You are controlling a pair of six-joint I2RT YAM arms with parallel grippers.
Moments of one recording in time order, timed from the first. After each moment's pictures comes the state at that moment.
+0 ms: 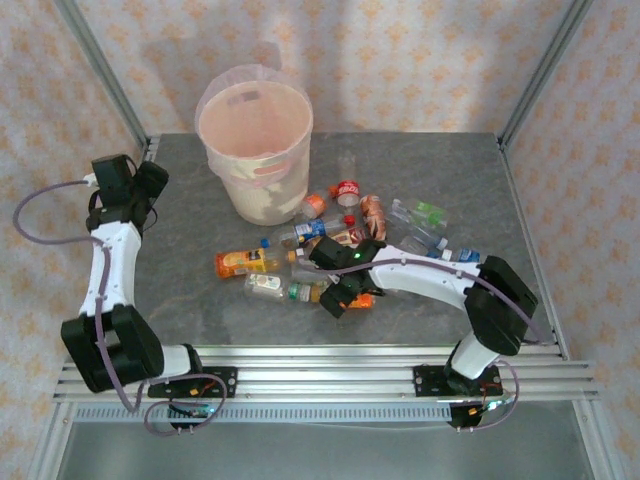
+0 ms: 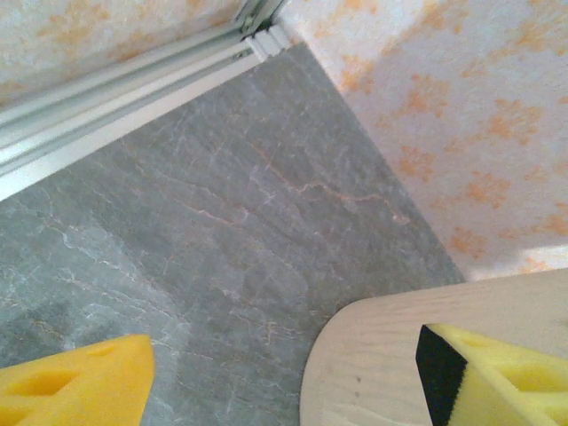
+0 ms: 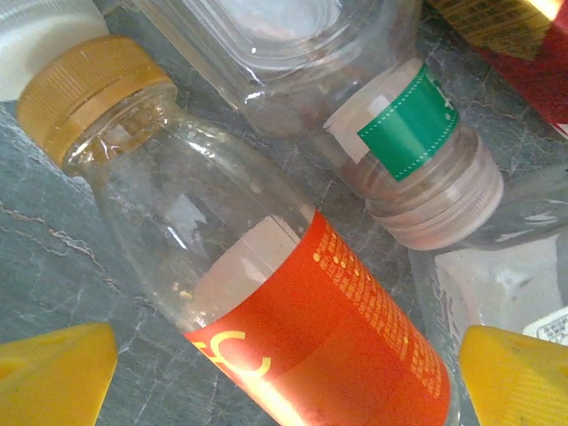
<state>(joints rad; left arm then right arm) 0.37 1.30 1.13 -0.44 0.04 -0.75 0.97 1.62 1.12 -0.89 0.15 0.12</state>
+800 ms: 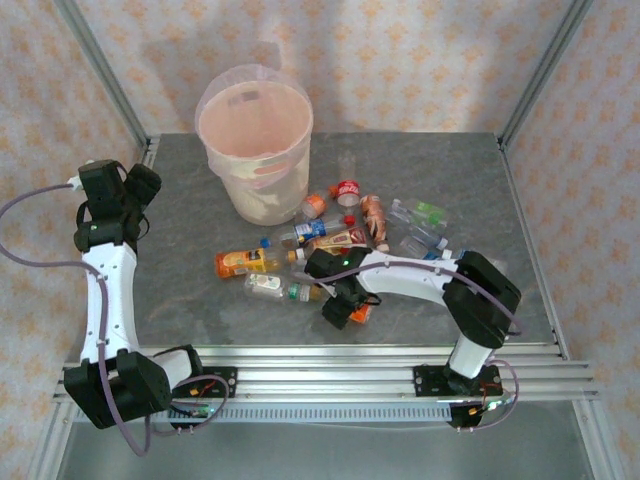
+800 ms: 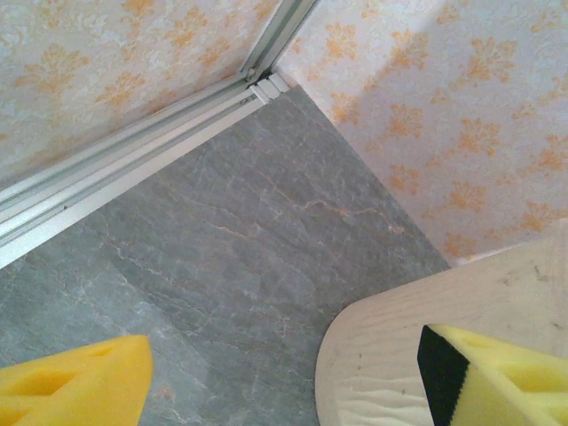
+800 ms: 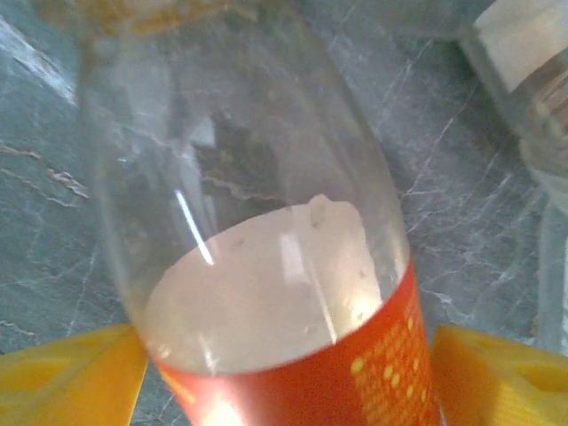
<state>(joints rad) 0.37 1.14 1.15 -0.58 -0.02 -0.67 1.00 1.71 1.09 -0.91 0.07 0.14</state>
